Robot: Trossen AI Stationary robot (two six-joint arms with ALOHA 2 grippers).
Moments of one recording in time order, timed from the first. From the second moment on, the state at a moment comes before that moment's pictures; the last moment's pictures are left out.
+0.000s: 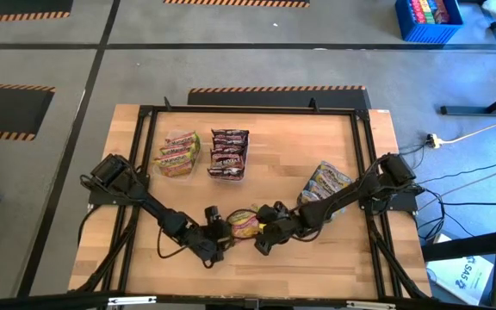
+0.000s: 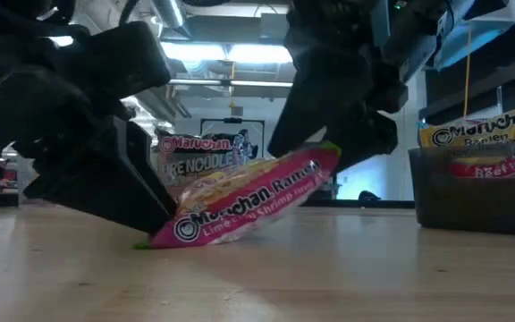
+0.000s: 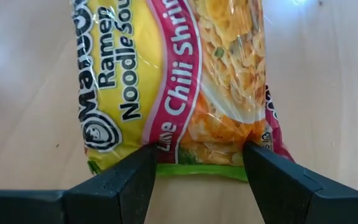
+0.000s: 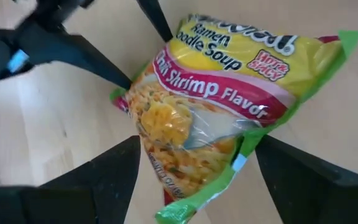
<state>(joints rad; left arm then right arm) -0.59 1.87 0.82 0.16 -0.61 -0.55 0.43 1.89 1.15 -0.15 0.28 0.88</state>
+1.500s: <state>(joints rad) -0.65 1.87 0.80 0.33 -0.75 -0.38 0.42 1.94 1.15 0.06 0.50 0.72</state>
